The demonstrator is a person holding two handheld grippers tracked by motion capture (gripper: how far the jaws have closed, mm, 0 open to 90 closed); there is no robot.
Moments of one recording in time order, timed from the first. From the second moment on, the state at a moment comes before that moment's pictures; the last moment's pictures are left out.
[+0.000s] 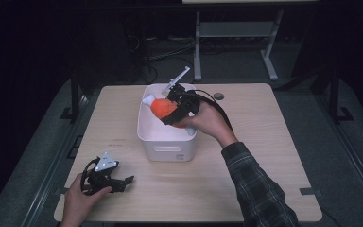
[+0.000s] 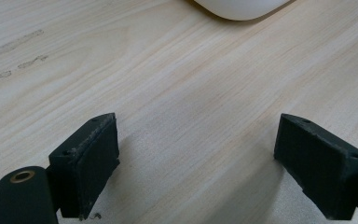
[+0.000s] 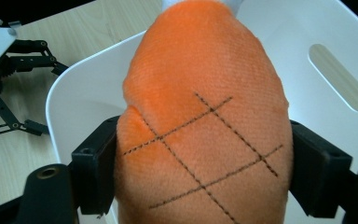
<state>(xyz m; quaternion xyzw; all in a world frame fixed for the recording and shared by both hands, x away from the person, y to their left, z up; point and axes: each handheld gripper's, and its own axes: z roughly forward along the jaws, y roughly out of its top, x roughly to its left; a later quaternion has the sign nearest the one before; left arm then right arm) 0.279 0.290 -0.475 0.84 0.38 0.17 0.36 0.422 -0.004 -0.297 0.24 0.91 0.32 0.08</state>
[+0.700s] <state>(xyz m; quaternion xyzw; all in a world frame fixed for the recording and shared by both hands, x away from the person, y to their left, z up) 0.279 0.290 -0.475 0.84 0.38 0.17 0.36 0.427 0.014 -0.318 0.24 0.92 0.29 0.07</state>
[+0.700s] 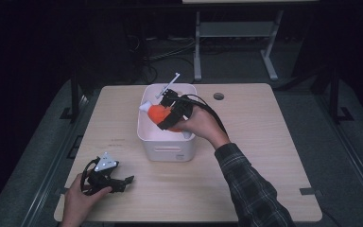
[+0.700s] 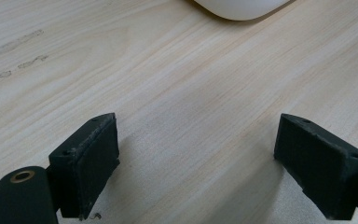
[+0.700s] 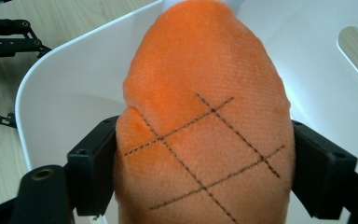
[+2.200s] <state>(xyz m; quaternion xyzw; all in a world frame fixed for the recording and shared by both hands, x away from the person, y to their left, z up) 0.279 0.290 -0.475 0.84 0.38 0.17 0.36 0.389 -0.070 -0.298 0.25 0.90 0.35 0.09</state>
